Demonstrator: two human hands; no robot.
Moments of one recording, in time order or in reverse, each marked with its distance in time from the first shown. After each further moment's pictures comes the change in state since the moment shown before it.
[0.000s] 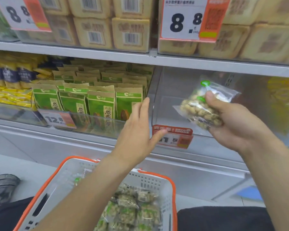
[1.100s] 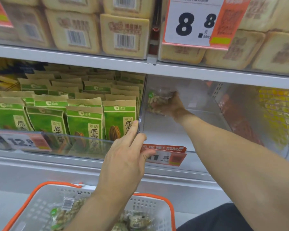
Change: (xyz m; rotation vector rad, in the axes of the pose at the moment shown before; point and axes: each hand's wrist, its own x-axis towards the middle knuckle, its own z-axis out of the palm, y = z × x) left_hand 0.001 -0.036 0.023 0.088 0.185 0.151; right_hand 0.238 0.055 0.022 -0.772 0.261 -0.171
